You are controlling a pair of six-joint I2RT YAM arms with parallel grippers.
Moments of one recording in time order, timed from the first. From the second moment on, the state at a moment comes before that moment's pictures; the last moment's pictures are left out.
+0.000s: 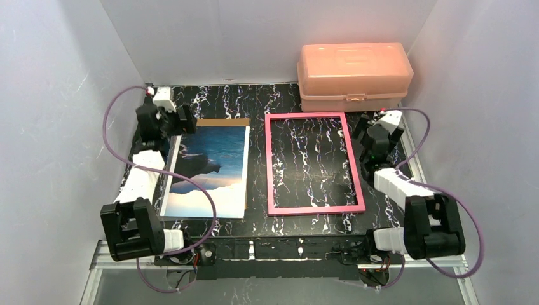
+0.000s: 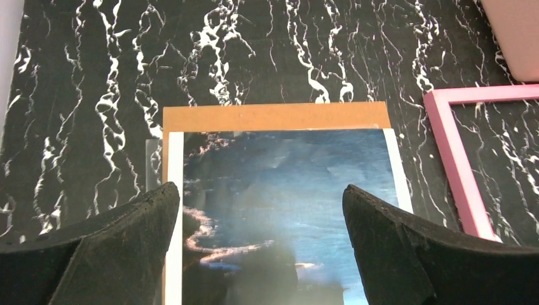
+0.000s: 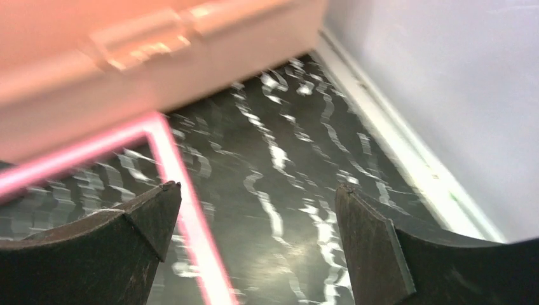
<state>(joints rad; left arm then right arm) 0.14 1.30 0.87 0.05 0.27 -0.01 0.15 1.31 0.52 0.55 0.54 0.14</state>
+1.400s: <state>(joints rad) 0.27 1.45 1.38 -1.06 0.36 0.11 1.00 2.02 1.41 -0.45 0.48 0.51</state>
